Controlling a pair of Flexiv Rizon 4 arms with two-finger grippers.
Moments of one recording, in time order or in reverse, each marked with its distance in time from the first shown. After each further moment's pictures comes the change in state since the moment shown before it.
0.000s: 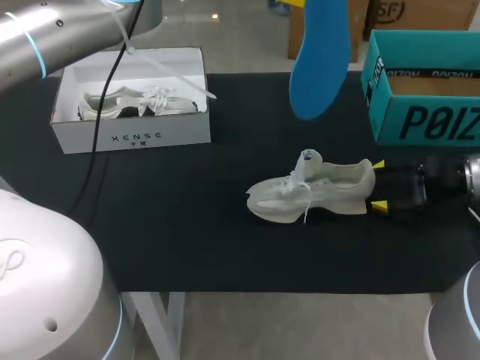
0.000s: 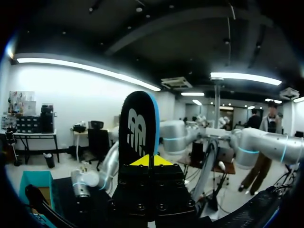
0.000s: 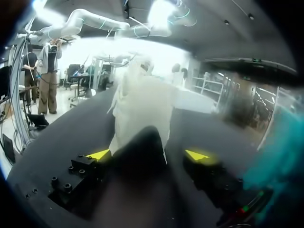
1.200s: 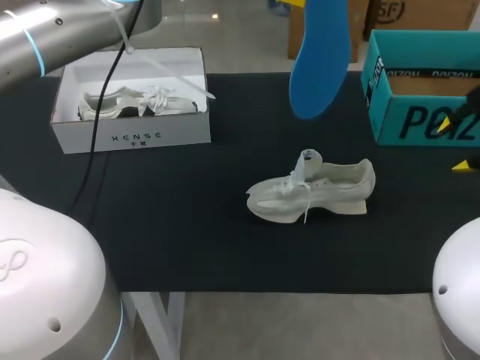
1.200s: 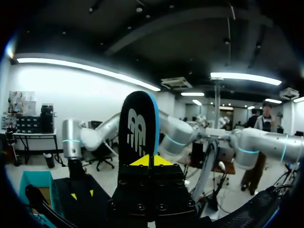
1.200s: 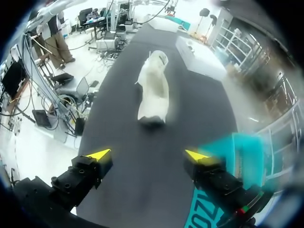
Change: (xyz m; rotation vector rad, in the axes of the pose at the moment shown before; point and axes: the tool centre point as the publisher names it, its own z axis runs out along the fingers) left arm 0.000 0.000 0.000 0.001 0.000 0.000; right arm -0.008 0.103 -0.164 0.690 0.193 -0.115
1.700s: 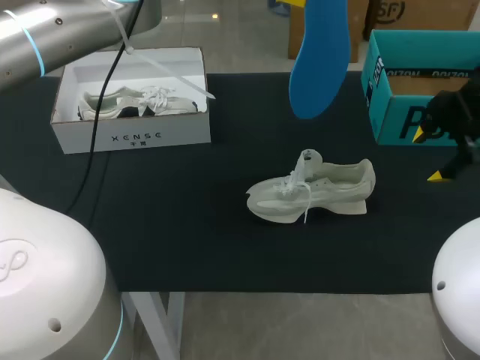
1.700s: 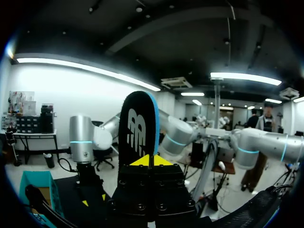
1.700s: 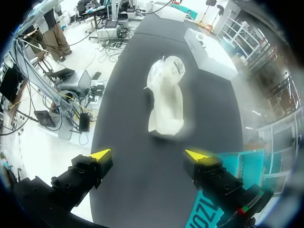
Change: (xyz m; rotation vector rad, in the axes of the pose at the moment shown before) left arm 0.000 0.000 0.000 0.000 0.000 0.000; right arm 0.029 0.067 0.014 0.135 0.023 0.003
